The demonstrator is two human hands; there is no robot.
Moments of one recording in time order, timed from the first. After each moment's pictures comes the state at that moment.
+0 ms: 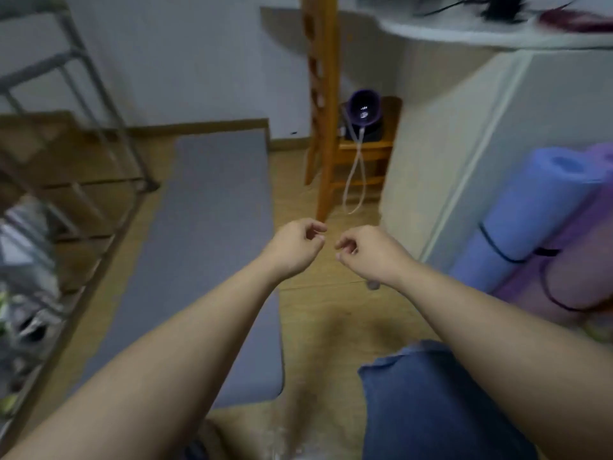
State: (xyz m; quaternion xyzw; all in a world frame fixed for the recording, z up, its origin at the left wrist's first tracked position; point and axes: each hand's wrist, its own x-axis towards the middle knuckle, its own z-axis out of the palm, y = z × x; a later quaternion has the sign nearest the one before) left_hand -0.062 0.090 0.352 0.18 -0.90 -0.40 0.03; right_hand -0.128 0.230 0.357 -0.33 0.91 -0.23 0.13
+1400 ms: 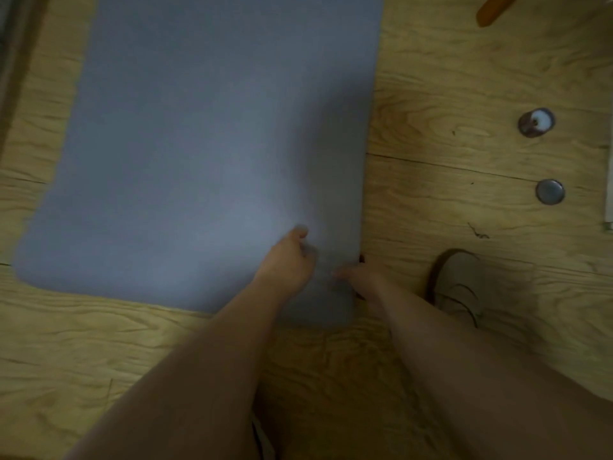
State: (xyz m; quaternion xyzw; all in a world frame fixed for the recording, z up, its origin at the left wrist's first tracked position) left_hand -0.023 -0.092 -0.084 0.45 -0.73 -0.46 -0.22; right_hand -0.105 0.024 -0.136 0.12 0.74 -0.38 0.54
